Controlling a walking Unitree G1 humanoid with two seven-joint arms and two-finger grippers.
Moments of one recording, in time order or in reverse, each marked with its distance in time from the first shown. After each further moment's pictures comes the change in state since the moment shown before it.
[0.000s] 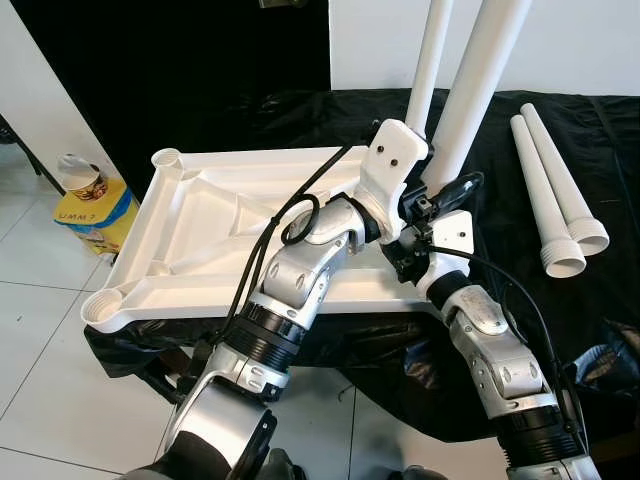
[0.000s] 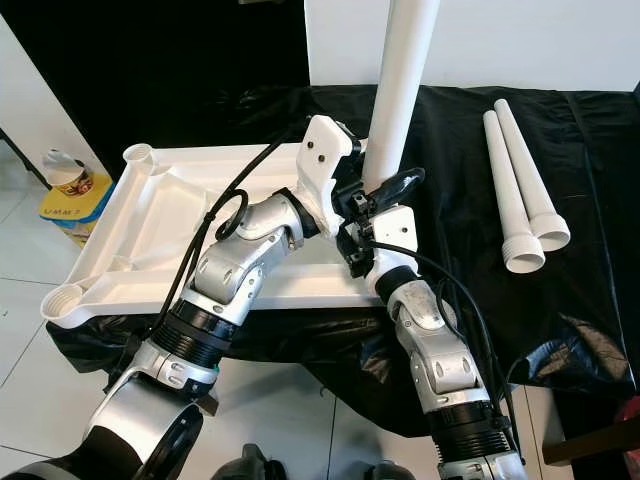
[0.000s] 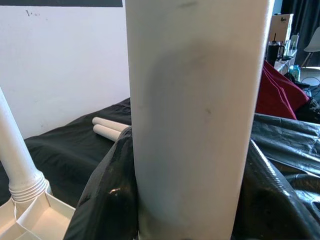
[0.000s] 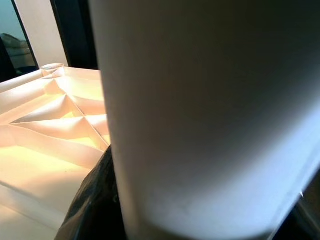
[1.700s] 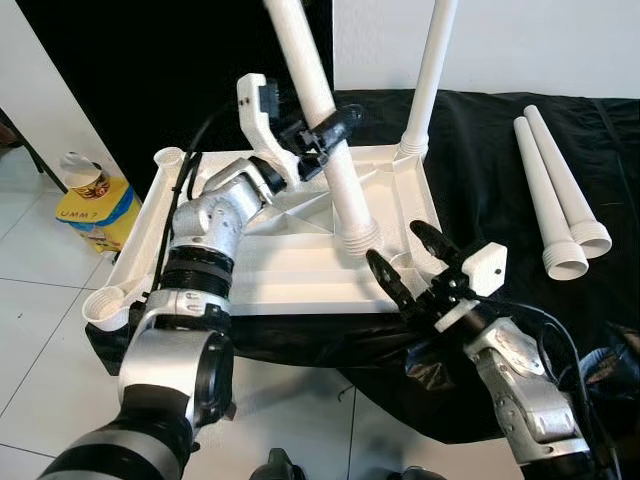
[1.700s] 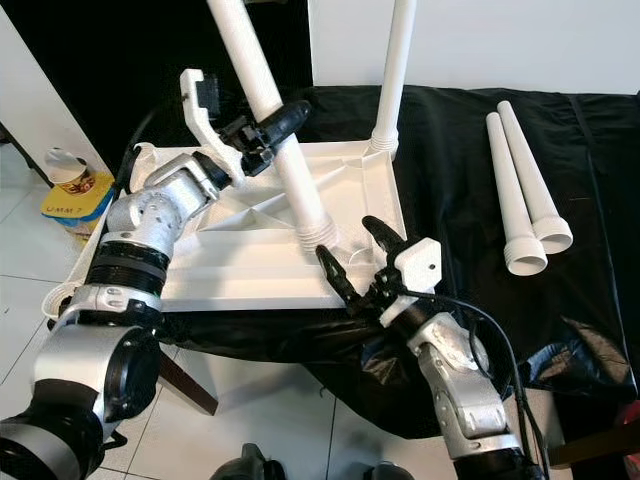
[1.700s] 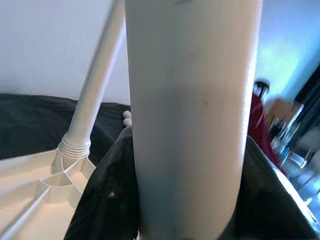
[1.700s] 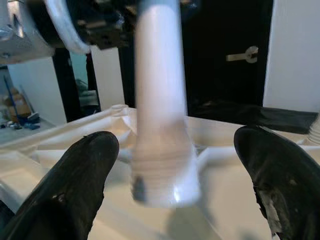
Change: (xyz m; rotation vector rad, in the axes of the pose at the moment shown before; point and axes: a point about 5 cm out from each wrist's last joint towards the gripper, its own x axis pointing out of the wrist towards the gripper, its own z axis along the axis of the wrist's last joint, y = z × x) left arm -0.056 0.101 0.008 -0.400 -0.072 0.203; right arm -0.036 0.003 0.012 0.051 -0.206 0.195
